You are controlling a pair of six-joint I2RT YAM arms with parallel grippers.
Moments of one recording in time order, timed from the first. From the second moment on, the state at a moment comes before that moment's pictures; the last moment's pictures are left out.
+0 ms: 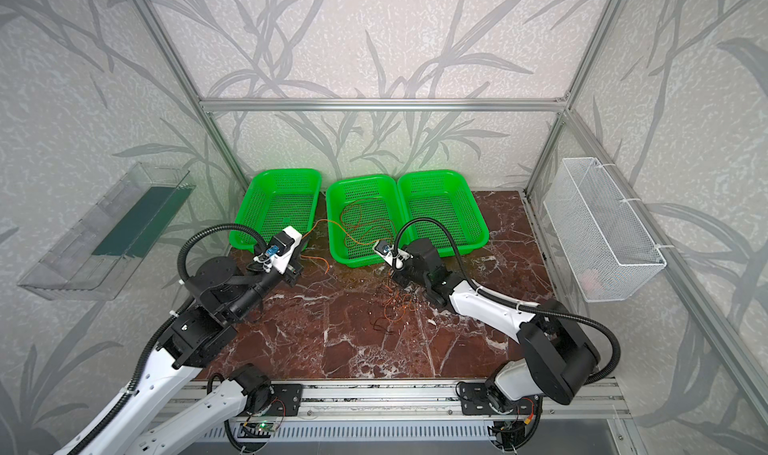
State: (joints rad) left arm -0.57 0.67 0.81 -0.20 -0.07 0.36; right arm 0.68 1.40 0.80 0.18 -0.12 -0.39
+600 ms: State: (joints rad) left arm -0.57 0.51 0.53 -0.19 -0.09 0.16; right arm 0.68 1.29 0.89 -0.01 -0.25 -0.42
